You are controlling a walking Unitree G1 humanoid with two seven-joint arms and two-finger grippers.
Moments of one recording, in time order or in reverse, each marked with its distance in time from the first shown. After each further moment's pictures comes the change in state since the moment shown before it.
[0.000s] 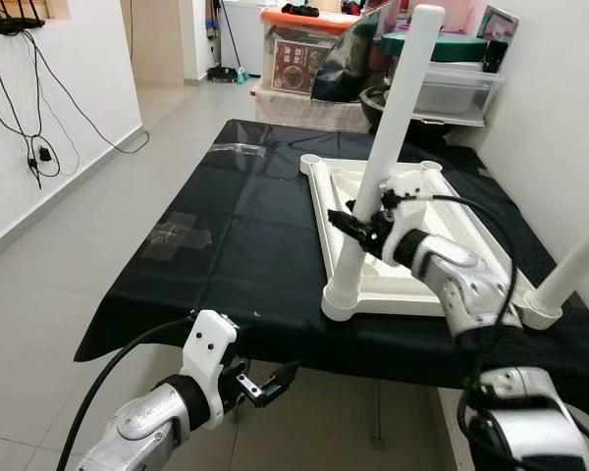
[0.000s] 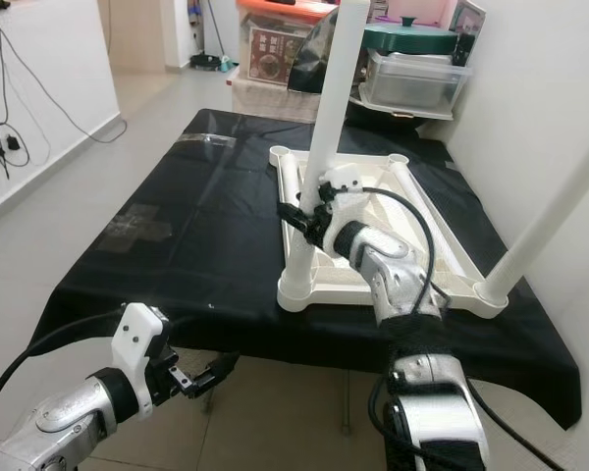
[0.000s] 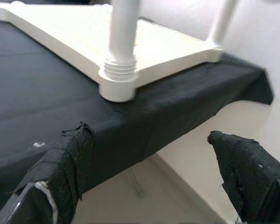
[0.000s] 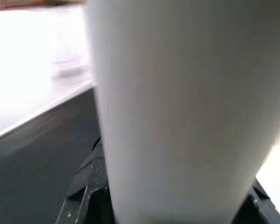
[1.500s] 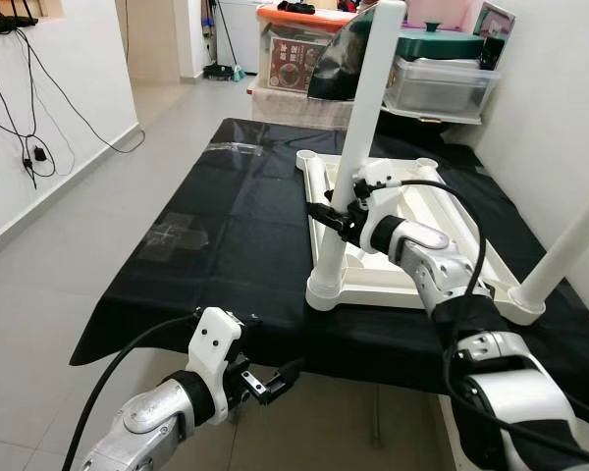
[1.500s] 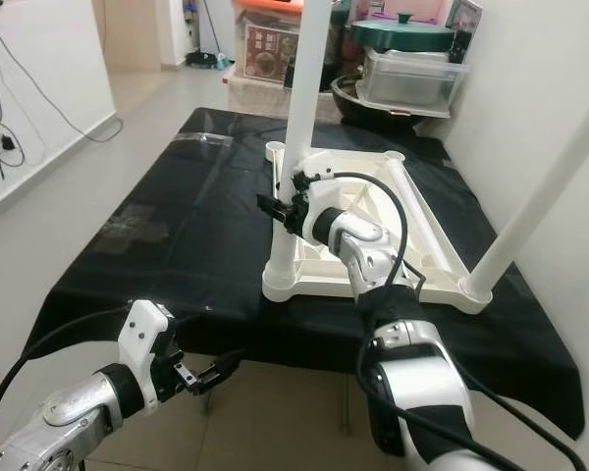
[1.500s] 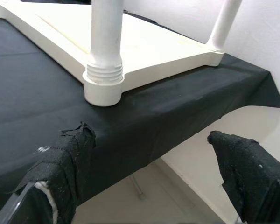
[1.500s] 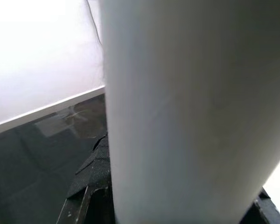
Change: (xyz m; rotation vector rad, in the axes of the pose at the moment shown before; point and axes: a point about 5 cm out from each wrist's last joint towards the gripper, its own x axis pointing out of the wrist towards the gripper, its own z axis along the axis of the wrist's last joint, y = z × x) left arm 0.004 0.004 -0.001 0.004 0.004 -0.012; right arm 0.015 0.011 0.012 -0.111 -0.008 0.330
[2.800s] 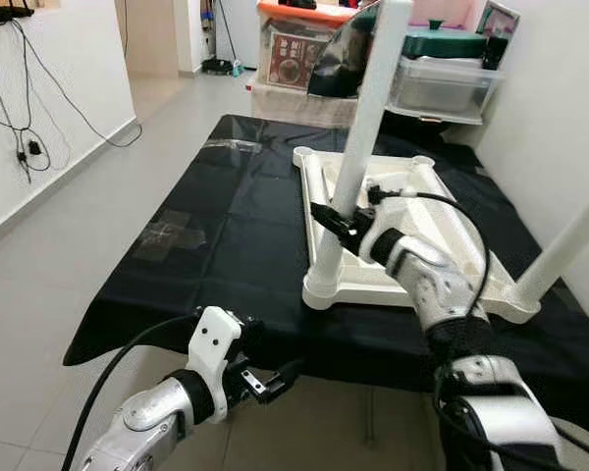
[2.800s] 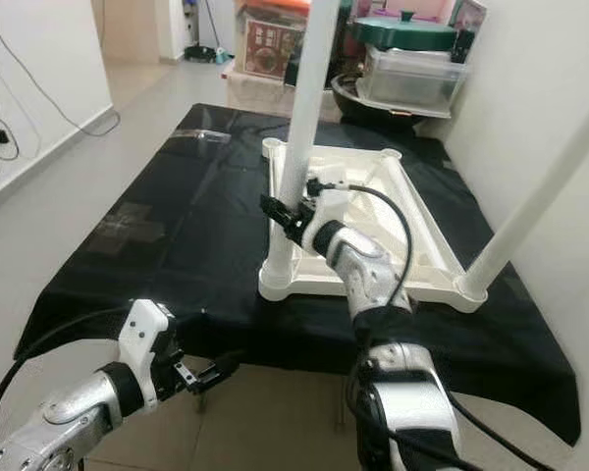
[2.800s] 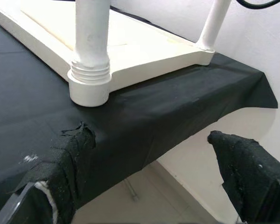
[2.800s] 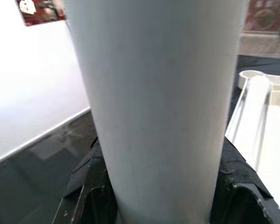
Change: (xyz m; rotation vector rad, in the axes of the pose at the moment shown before) left arm 0.003 -0.001 -0.002 -0.012 -0.008 -0.017; right arm 0.001 0.018 -0.011 0.143 -0.063 -0.017
